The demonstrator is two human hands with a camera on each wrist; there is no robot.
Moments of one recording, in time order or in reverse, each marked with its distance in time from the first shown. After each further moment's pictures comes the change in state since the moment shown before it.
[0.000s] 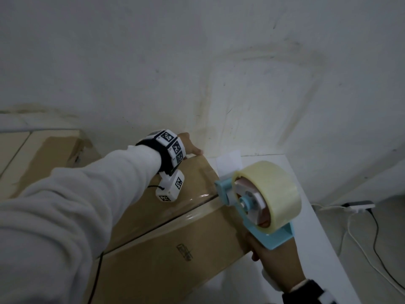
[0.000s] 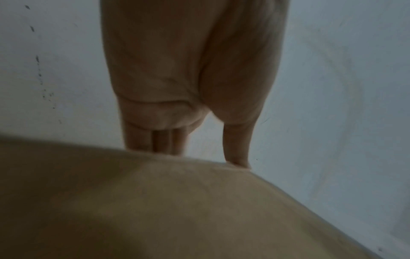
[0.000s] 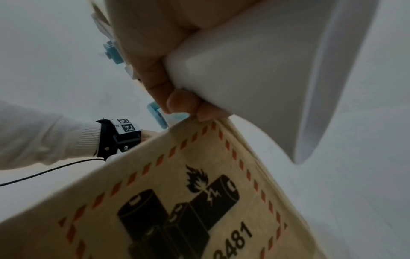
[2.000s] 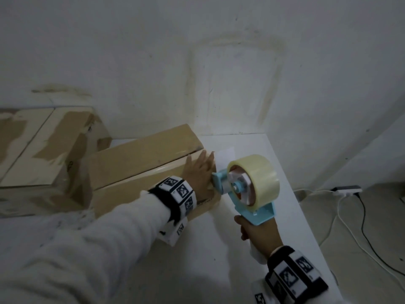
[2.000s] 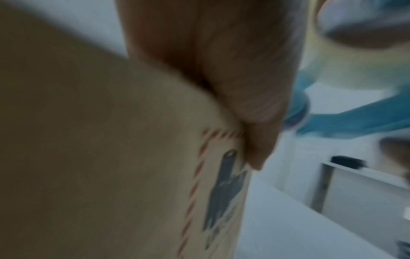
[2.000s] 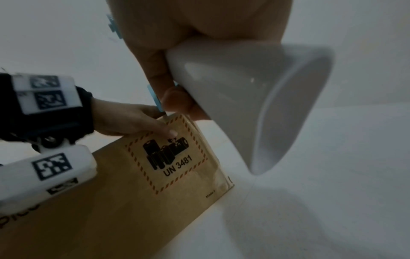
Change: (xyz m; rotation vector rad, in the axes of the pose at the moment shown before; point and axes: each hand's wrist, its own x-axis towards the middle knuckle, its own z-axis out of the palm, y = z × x) left_hand -0.161 -0.014 0.166 0.864 0.083 0.429; right_hand -0.092 0.028 -0.057 0.221 -0.057 0.203
